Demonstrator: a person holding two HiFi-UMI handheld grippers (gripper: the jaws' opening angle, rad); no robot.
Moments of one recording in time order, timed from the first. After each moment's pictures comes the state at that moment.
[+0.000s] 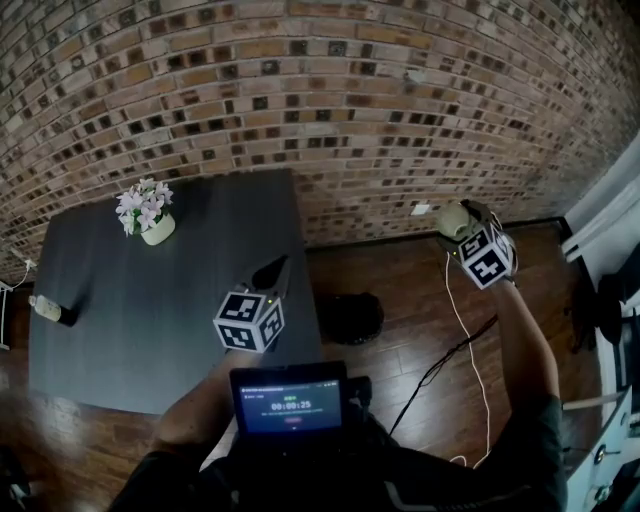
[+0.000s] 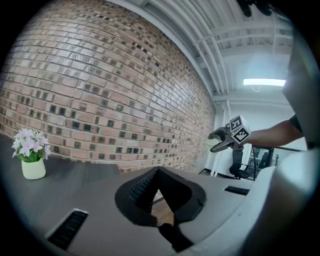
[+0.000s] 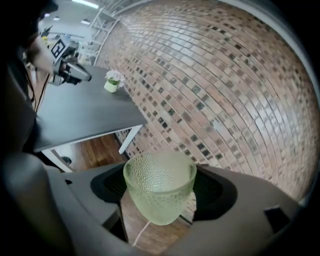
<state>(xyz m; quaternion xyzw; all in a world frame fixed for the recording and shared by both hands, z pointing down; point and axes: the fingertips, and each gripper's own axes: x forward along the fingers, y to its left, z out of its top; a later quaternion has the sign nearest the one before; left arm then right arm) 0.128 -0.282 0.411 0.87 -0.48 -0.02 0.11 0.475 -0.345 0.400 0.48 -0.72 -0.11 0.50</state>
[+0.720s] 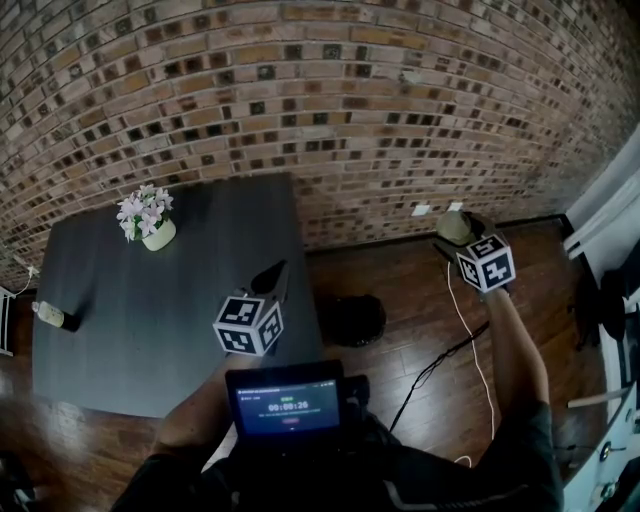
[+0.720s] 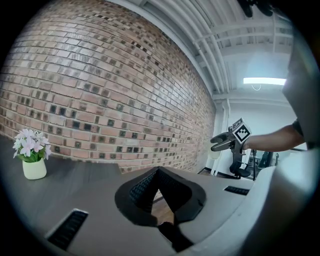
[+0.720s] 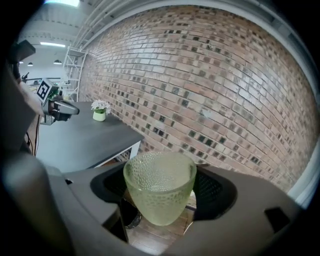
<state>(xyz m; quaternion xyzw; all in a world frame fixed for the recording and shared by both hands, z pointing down) 0.129 -0.280 0.413 0.87 -0.48 -0.01 0.11 0.478 -0.334 0.405 0.52 -0.78 0.00 0.36</state>
